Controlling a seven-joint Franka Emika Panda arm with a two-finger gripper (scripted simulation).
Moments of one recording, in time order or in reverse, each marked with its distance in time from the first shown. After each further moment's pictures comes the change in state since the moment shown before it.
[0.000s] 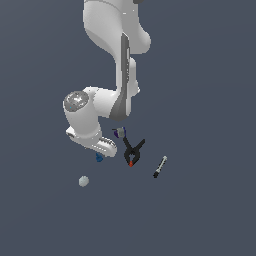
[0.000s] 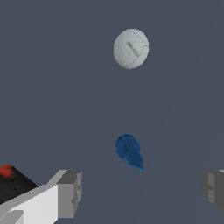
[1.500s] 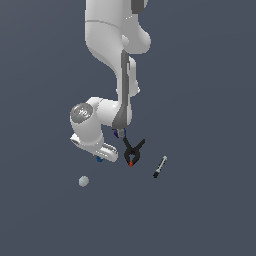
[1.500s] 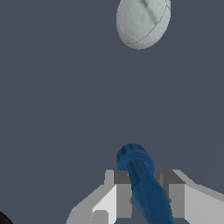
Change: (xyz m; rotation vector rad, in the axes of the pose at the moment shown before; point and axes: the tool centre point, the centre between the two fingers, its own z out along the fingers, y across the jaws) arm 0.000 -0.002 0.045 -0.001 -0.001 0.003
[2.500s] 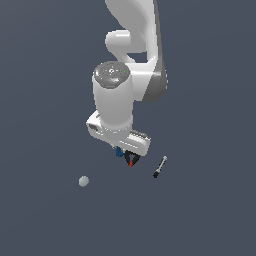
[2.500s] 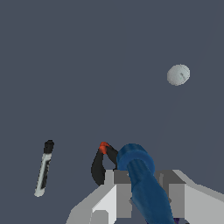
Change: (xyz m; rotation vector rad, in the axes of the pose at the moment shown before) arm -0.003 -0.116 -0.146 -0.001 0.002 0.000
